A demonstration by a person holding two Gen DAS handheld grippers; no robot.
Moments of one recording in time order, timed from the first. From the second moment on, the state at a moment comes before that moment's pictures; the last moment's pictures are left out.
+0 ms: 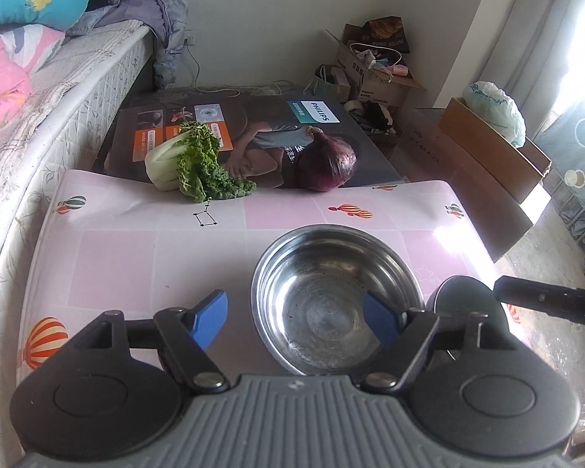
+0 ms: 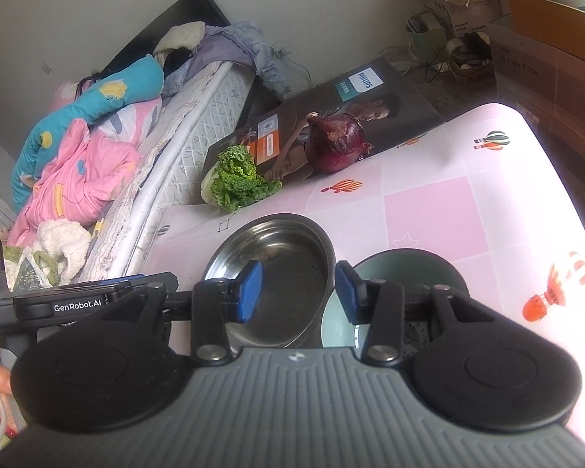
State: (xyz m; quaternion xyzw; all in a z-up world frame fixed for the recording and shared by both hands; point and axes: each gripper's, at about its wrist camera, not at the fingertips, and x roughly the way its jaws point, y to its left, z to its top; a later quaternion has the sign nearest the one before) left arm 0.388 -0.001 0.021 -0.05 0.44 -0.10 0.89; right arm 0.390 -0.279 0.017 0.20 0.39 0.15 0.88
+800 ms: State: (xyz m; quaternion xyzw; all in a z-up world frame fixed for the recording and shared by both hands) left arm 0.267 0.015 0.079 -0.02 0.36 -0.13 0.92; right arm 0.200 -0.251 0.120 -0.01 0.30 0.09 0.95
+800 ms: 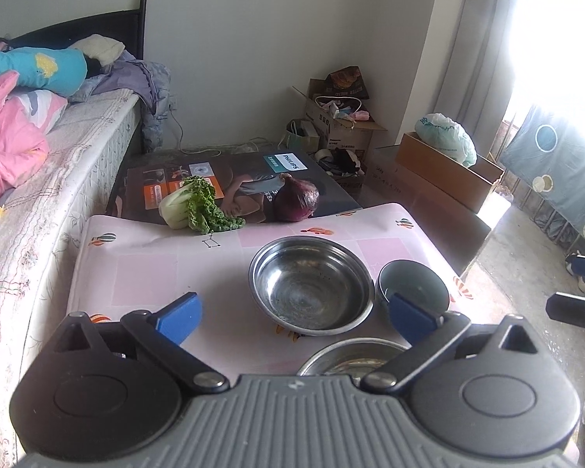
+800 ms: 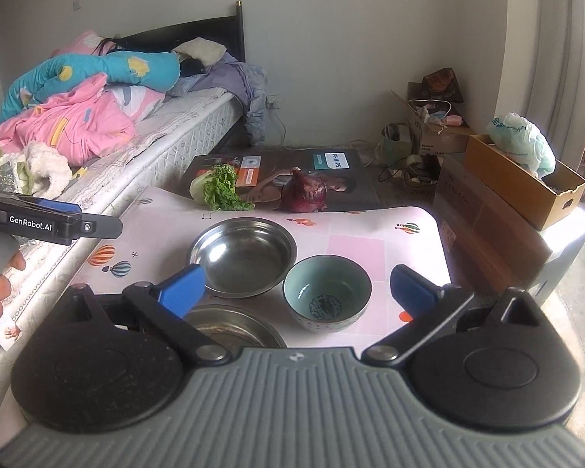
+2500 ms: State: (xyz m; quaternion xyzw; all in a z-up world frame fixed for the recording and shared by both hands) left arm 0.388 -0.133 -0.024 -0.04 0.53 -0.19 0.83; right arm 0.388 -0.390 -0.037 0.26 0.45 0.14 0.85
